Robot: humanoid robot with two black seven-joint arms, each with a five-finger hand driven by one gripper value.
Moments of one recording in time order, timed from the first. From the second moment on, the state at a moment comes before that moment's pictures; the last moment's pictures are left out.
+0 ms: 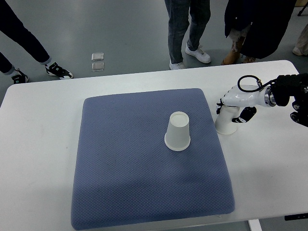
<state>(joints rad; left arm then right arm) 0.00 0.00 0.07 -0.13 -0.04 0.04 -0.18 1.10 -0.60 -0.10 0.92 -1.73 0.01 0.41</state>
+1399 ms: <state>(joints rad) 0.00 0.00 0.07 -0.13 -0.04 0.04 -0.18 1.55 -0.65 -0.09 1.20 -1.61 0.29 0.52</state>
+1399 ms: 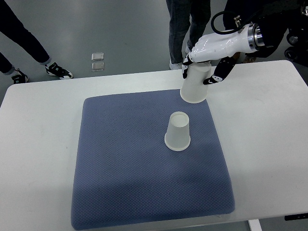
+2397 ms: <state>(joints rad) 0.00 0.00 0.07 -0.13 -0.04 0.04 -0.18 1.53 -0.61 -0.09 1.27 -1.46 0.37 0.49</state>
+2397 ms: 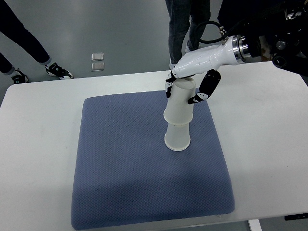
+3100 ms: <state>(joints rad) 0.00 0.00 0.07 -0.13 -0.04 0.04 -0.18 1.50 -0.58 -0.09 1.26 -1.47 0.35 0.48</state>
